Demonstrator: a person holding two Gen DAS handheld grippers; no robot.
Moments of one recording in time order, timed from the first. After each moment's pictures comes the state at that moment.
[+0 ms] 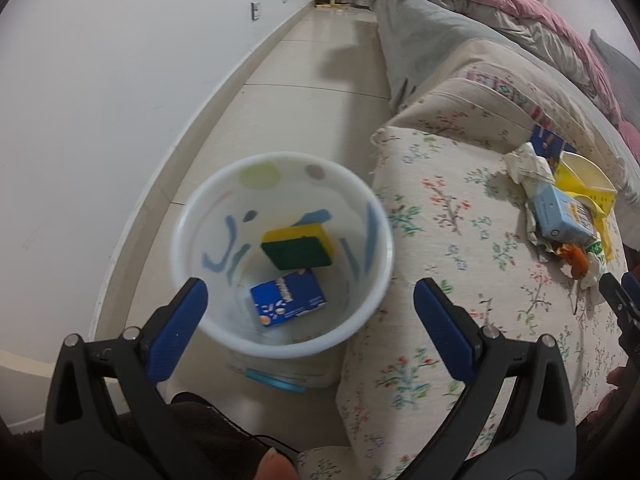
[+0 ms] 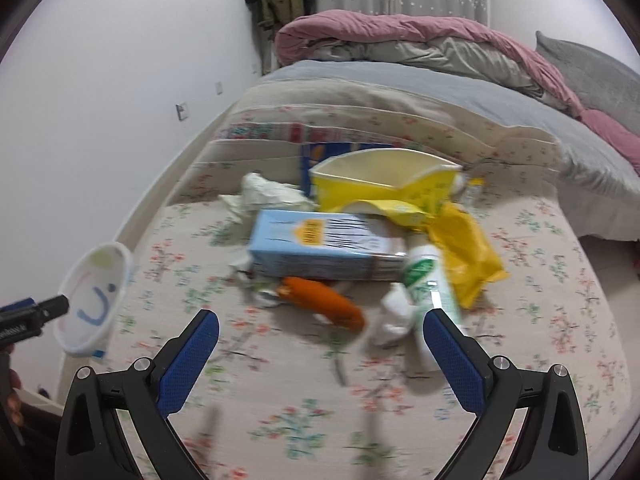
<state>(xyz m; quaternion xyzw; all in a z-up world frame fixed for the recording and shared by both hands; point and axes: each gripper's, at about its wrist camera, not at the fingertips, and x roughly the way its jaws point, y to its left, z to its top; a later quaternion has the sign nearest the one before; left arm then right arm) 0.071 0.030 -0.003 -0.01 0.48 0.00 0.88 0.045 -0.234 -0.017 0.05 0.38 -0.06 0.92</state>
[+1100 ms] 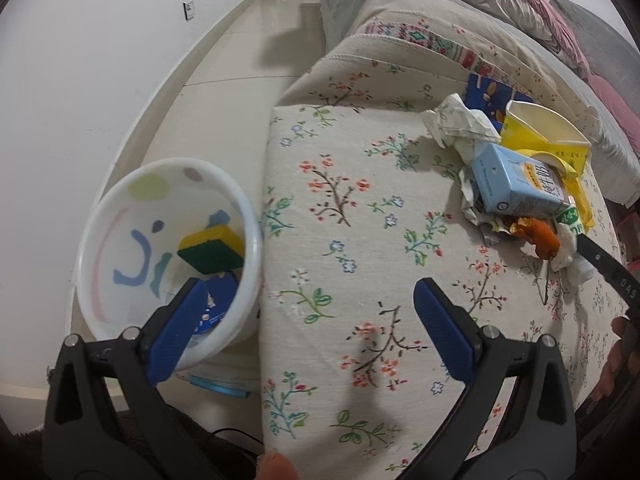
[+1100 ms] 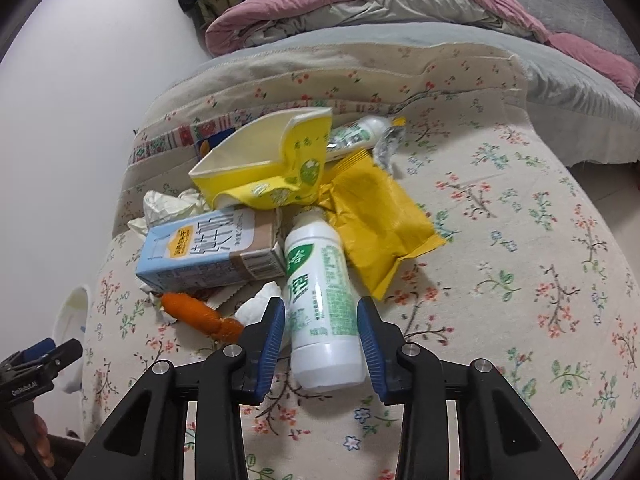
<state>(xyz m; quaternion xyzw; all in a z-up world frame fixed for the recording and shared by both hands) 0.083 -0.056 -0.017 0.03 0.50 -0.07 0.86 0.056 -0.325 -0.051 0.17 0.41 -0.08 0.89</state>
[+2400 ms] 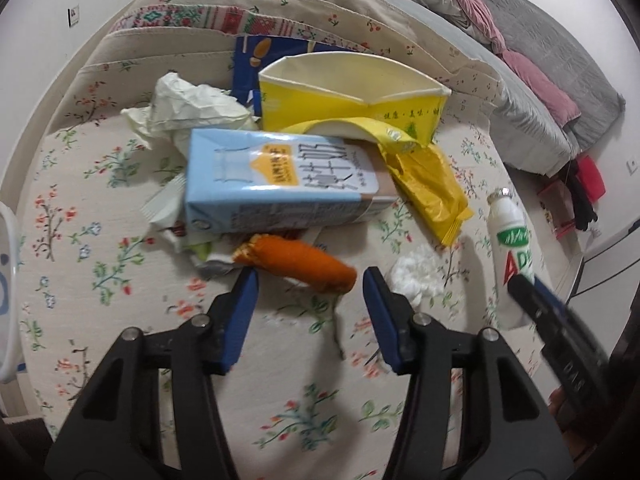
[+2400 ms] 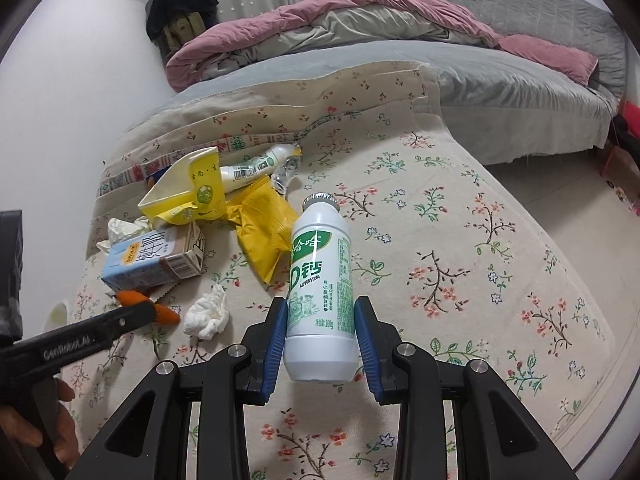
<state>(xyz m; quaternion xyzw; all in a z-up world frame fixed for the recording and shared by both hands) 0.083 -0.216 -0.020 -0.02 0.52 -0.24 0.82 -0.013 -0.383 -0.038 0.18 0.38 -0.15 0.90</state>
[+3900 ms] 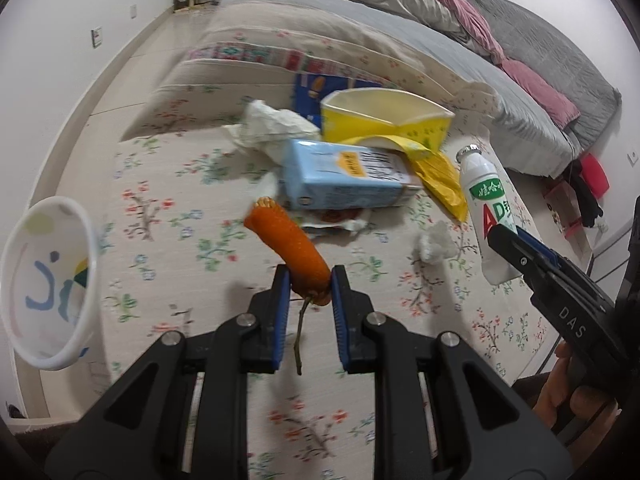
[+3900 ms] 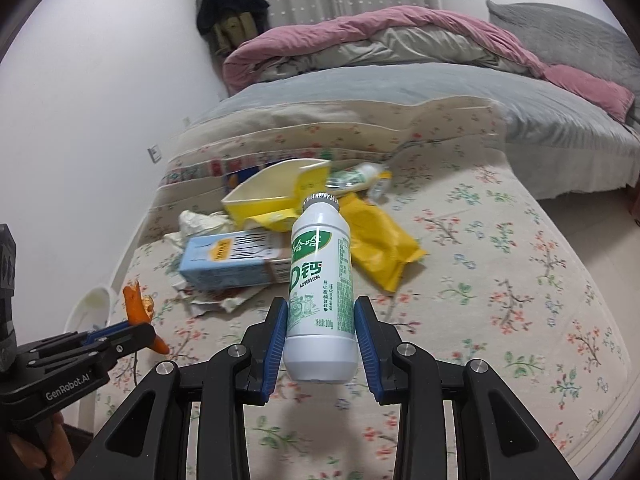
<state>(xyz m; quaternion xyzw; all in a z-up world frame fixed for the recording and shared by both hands) 0.054 -0.150 0.006 0.00 0.48 -0.22 0.85 0.005 -0.313 -0.009 0.14 0.35 -0.08 0.92</state>
